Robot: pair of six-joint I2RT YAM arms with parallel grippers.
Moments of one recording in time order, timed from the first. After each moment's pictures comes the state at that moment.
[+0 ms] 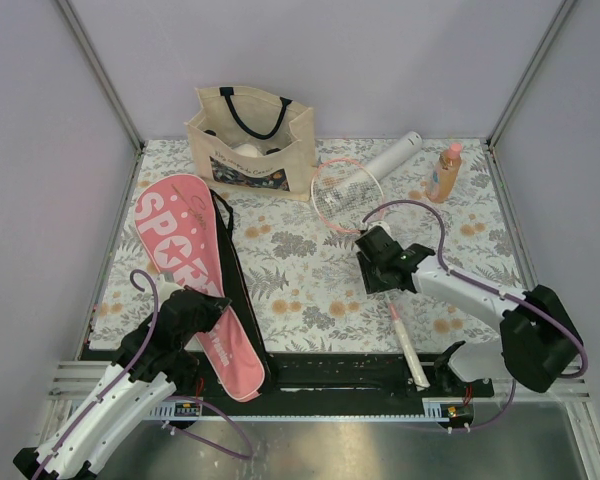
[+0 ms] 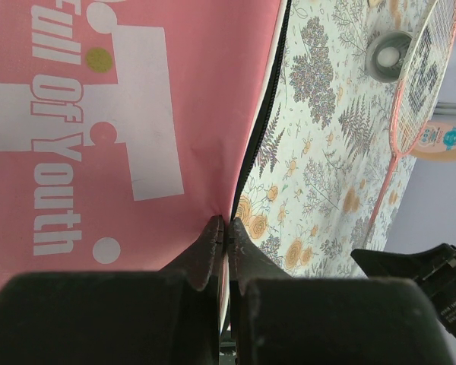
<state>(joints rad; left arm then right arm) -0.60 0.22 0.32 -0.78 -0.30 -1.36 0.69 1.32 0.81 -0.58 0.26 0.39</state>
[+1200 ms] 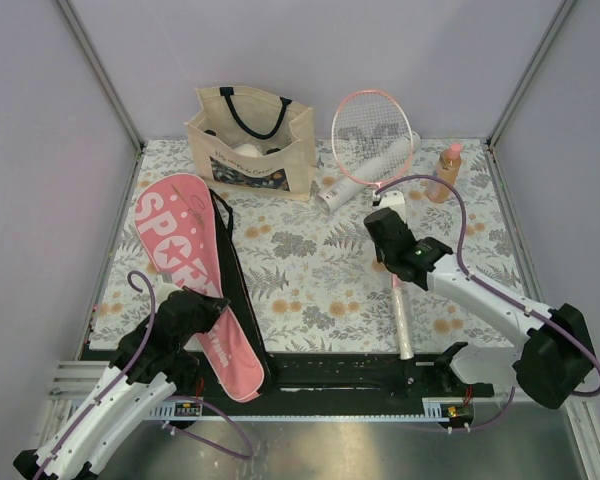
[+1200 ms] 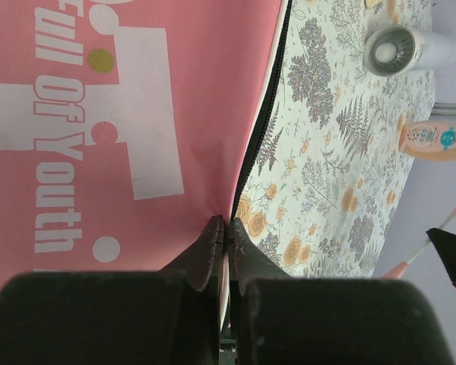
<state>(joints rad) -0.60 0.20 0.33 -0.81 -0.30 -1.36 0.67 1.26 0.90 -0.49 0.55 0.32</state>
